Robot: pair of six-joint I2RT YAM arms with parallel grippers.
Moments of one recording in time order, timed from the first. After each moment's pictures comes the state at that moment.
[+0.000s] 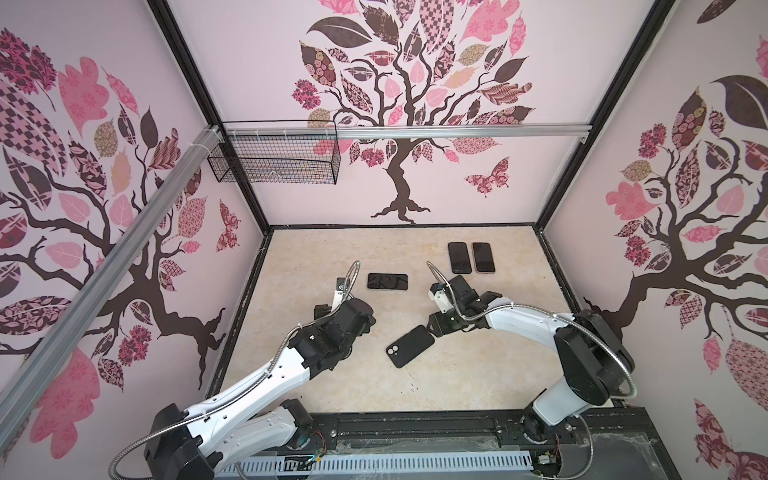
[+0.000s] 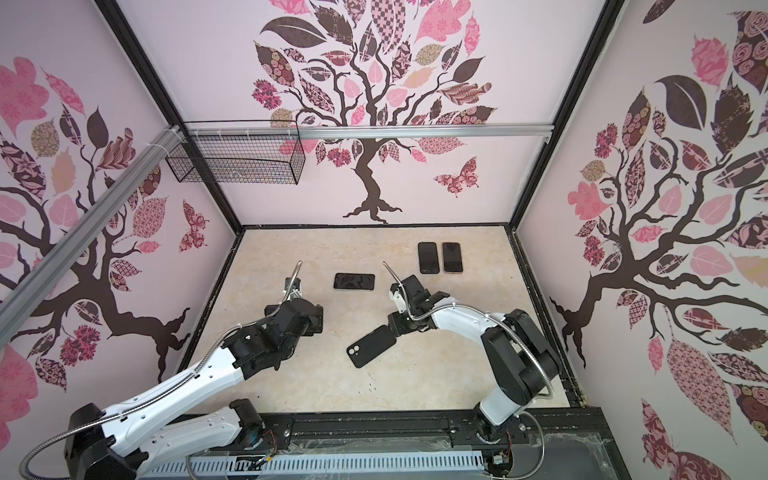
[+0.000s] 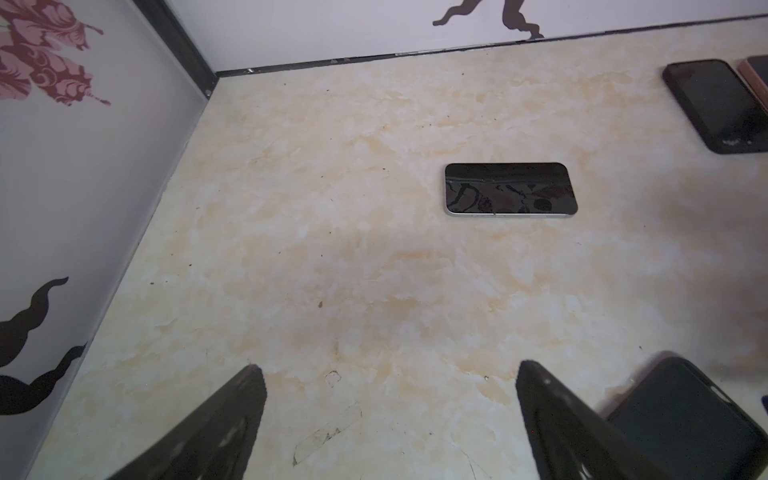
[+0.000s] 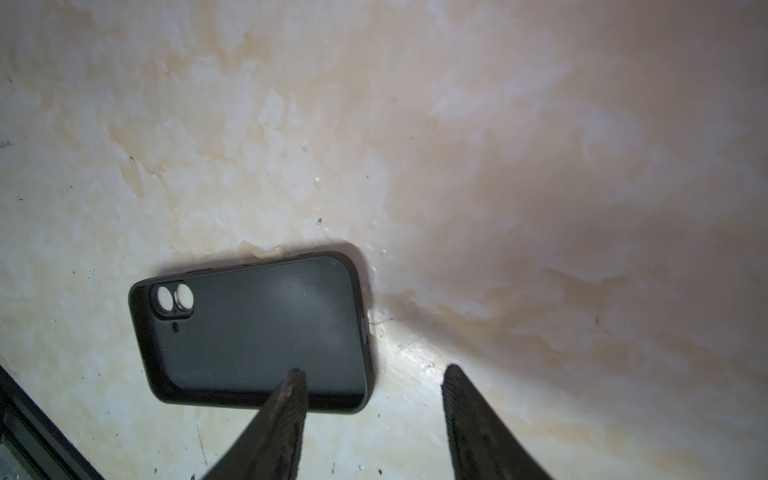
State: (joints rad) left arm -0.79 0.99 0.78 -0.59 -0.71 -0.48; right arm 0.60 1.63 0.93 -0.42 -0.22 0.25
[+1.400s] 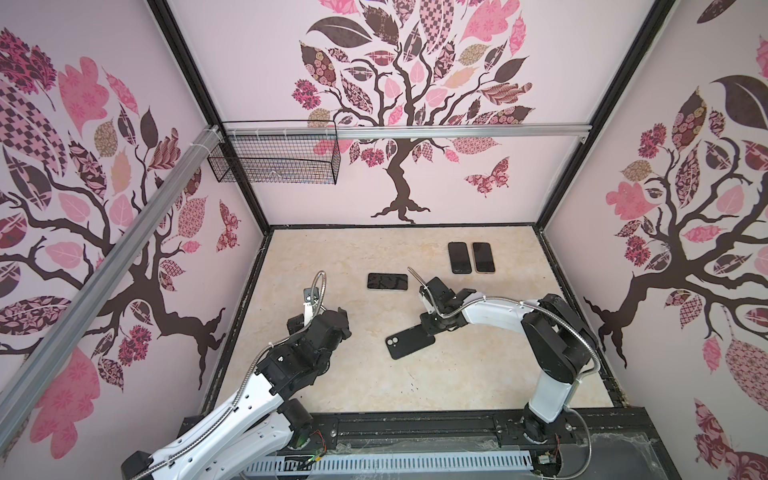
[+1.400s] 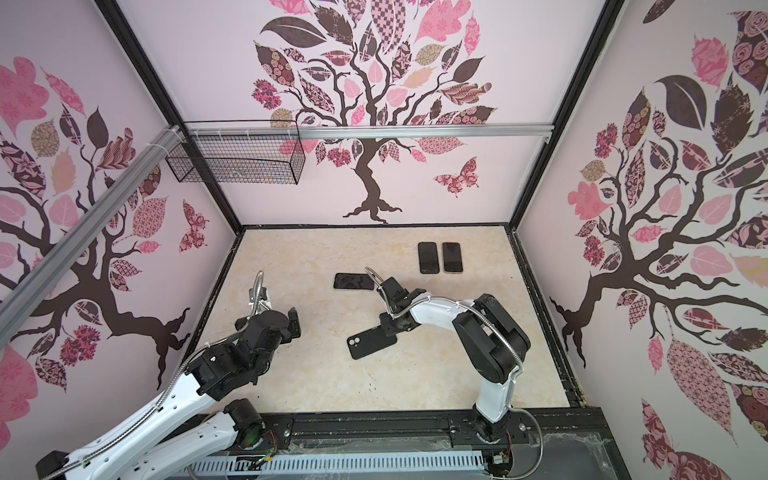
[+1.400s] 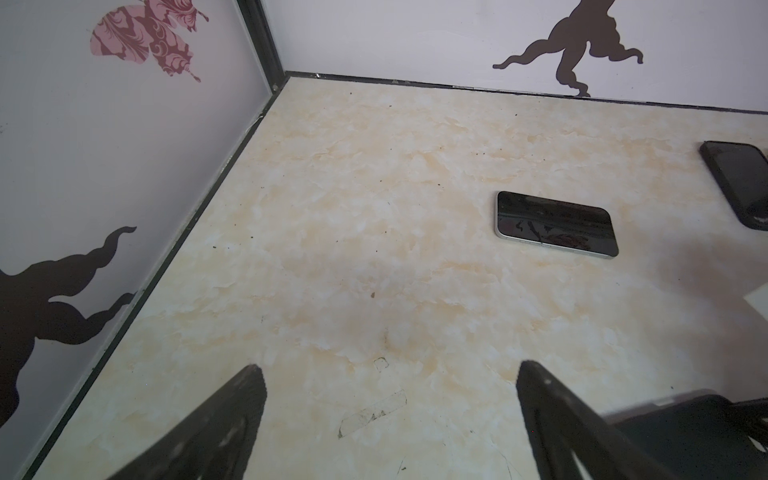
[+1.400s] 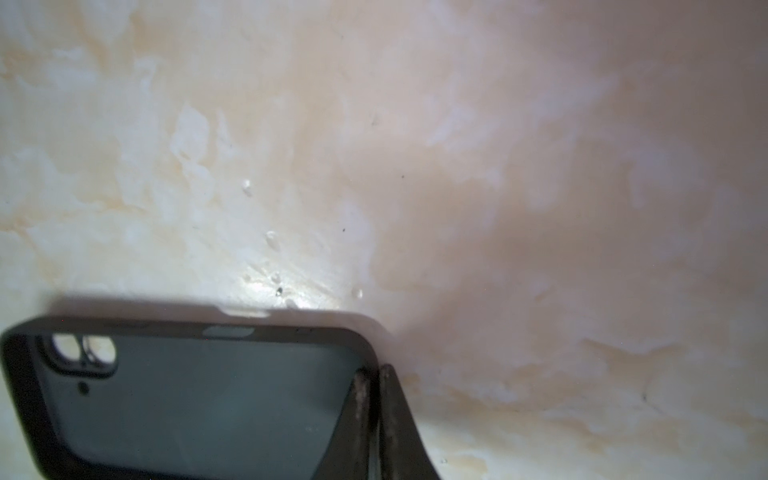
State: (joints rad) left arm -0.76 0.74 0.70 -0.70 -0.77 -0.55; right arm 0.69 1.79 1.04 -0.45 -0.04 0.35
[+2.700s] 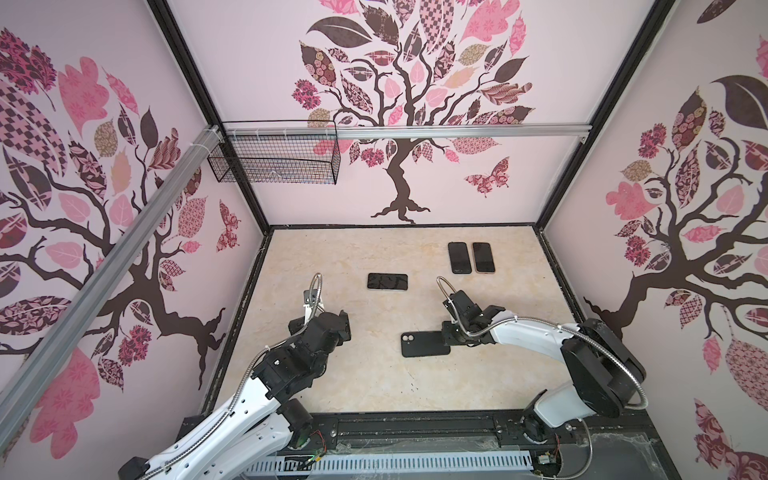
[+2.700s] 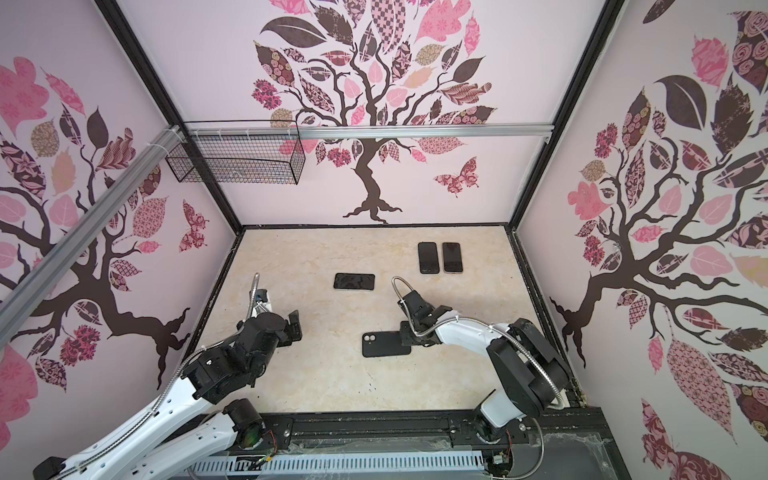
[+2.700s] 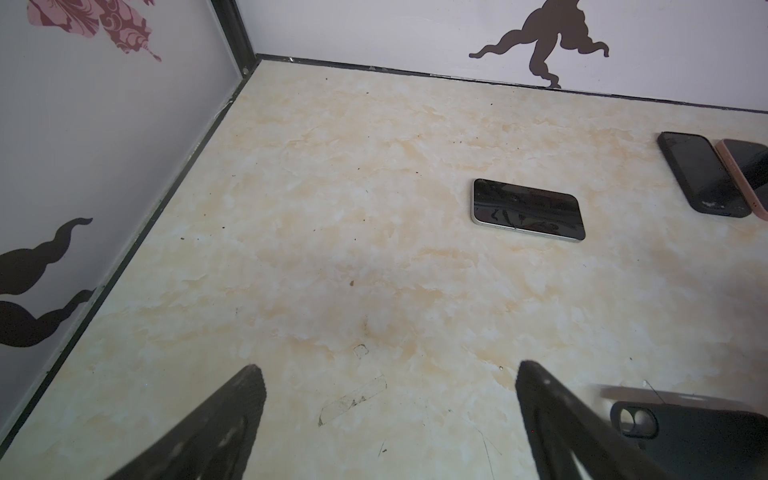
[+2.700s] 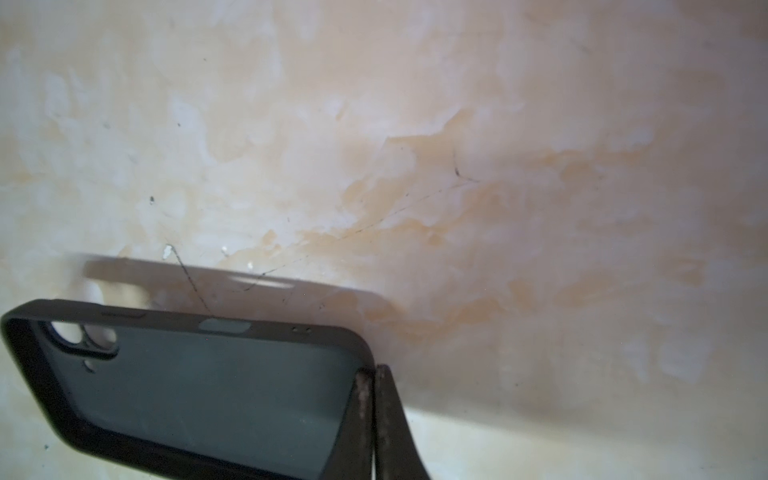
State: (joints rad) left arm -0.75 0.72 0.69 -0.70 -0.69 -0.55; right arm 0.63 1.52 0.76 -0.40 0.01 0.58
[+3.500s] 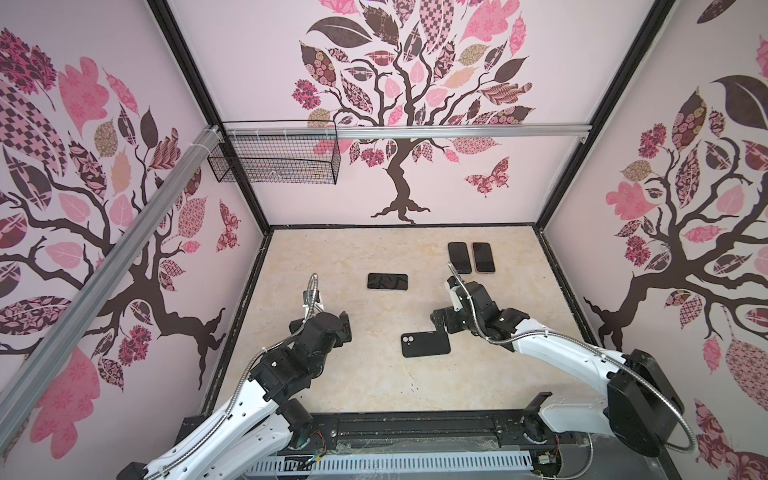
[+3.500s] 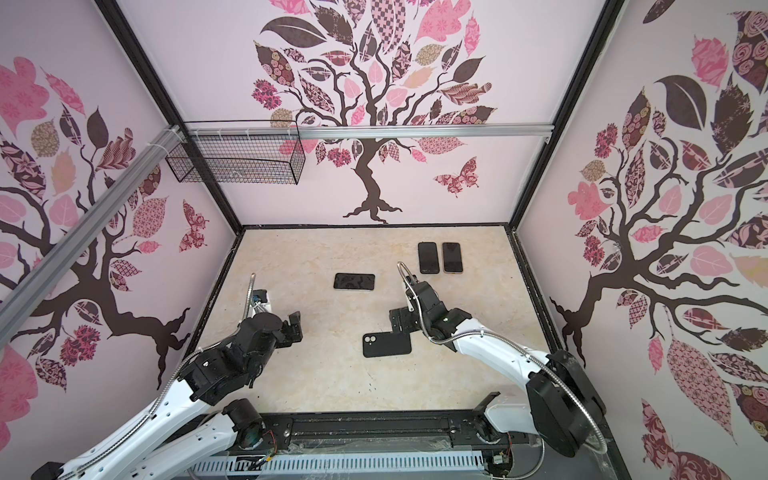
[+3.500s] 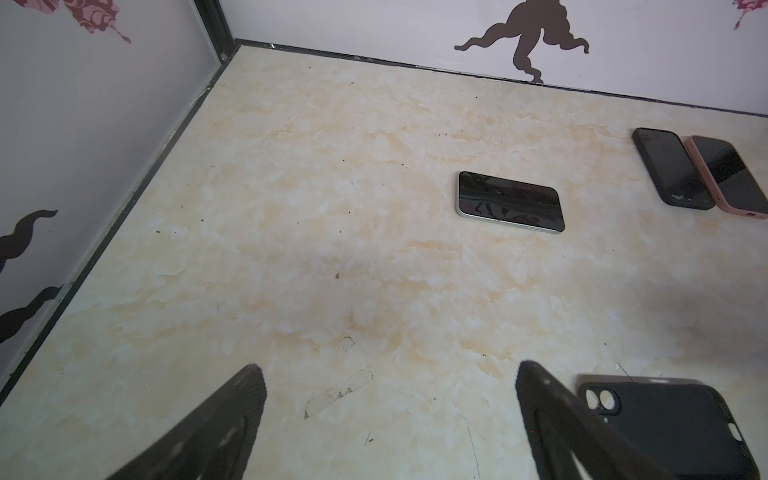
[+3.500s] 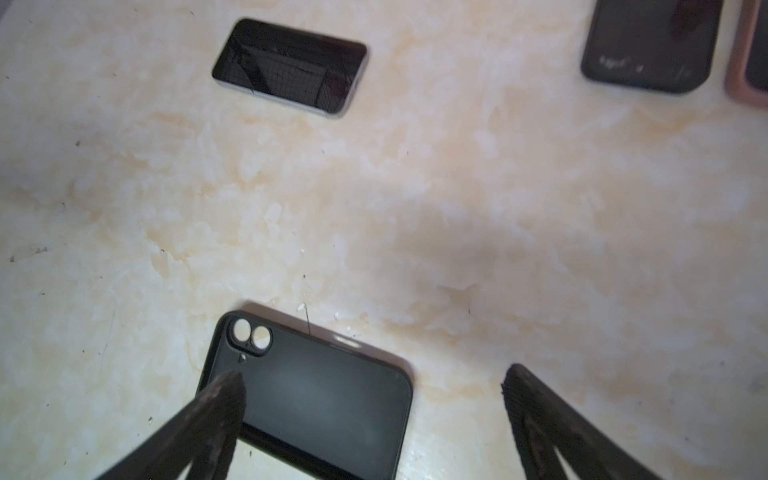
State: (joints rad) left arm -0.73 0.69 0.69 -0.70 -0.62 -0.56; right arm 0.63 1.28 0.74 -0.23 0.06 0.30
